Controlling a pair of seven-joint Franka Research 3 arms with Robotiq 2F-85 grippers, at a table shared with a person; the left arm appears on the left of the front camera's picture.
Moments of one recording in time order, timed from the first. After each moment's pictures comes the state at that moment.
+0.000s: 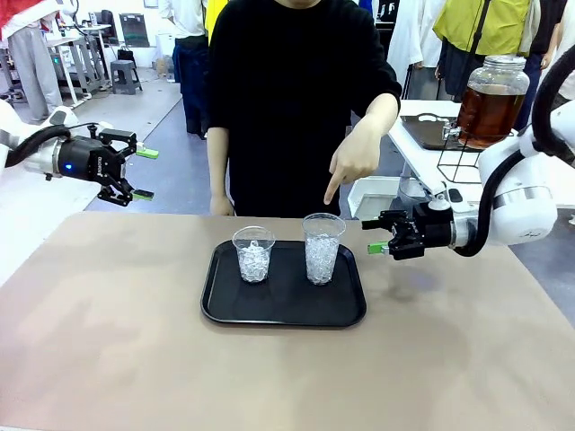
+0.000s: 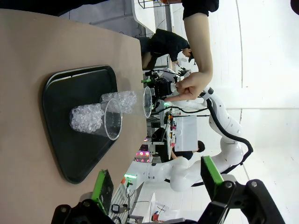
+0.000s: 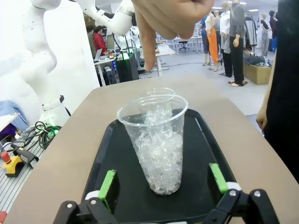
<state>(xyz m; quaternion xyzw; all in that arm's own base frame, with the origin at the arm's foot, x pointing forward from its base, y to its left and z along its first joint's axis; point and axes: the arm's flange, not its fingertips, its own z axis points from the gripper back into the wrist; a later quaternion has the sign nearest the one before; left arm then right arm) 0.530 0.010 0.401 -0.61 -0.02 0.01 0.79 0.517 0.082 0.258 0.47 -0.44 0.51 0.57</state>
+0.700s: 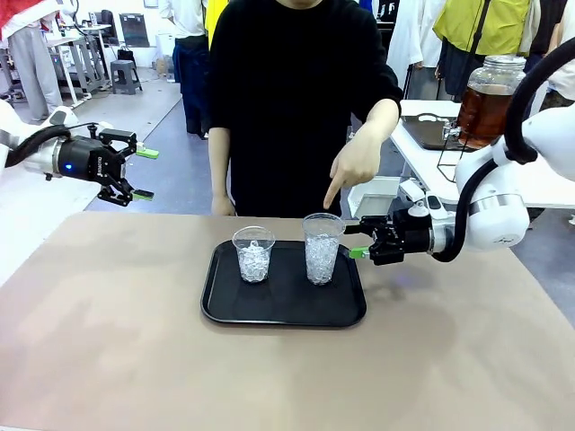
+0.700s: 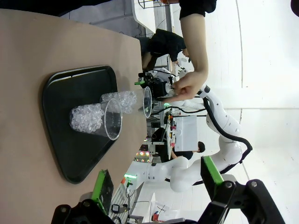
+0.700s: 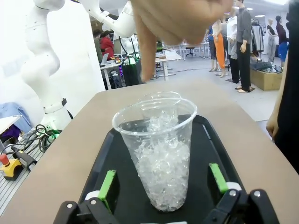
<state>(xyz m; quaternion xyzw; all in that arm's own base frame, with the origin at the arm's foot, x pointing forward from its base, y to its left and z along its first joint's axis) 0.530 0.010 0.401 -0.61 -0.02 0.01 0.79 0.522 0.116 0.240 0.49 -0.44 0.51 0.55</state>
